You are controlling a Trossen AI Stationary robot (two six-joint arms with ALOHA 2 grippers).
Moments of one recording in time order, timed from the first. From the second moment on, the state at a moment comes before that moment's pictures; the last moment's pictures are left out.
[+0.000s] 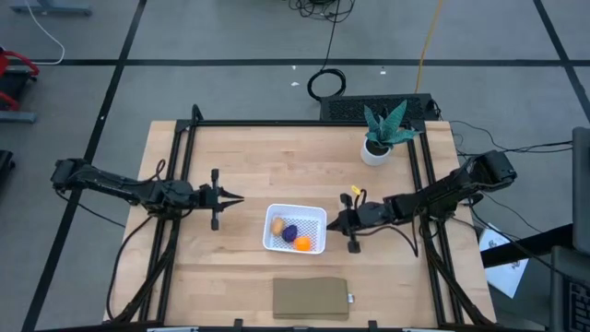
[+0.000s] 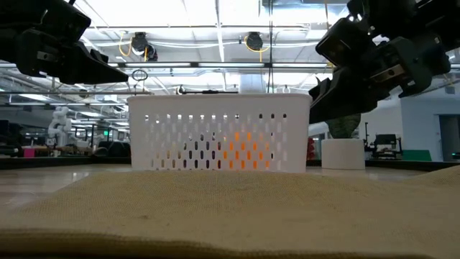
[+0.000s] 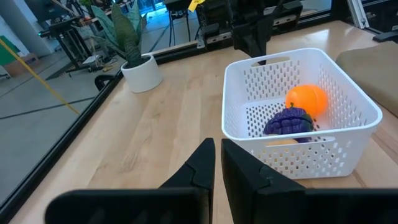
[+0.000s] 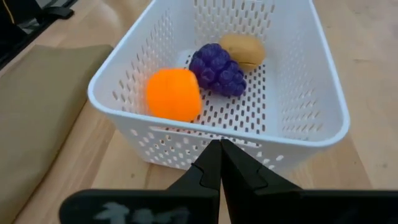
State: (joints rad) left arm -0.16 0.56 0.14 0.19 -0.24 0.20; right arm 0.24 1.45 0.44 0.48 0.11 0.09
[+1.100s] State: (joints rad) left arm -0.16 0.56 0.14 0.19 -0.23 0.23; right arm 0.20 1.39 0.44 0.43 0.10 0.11
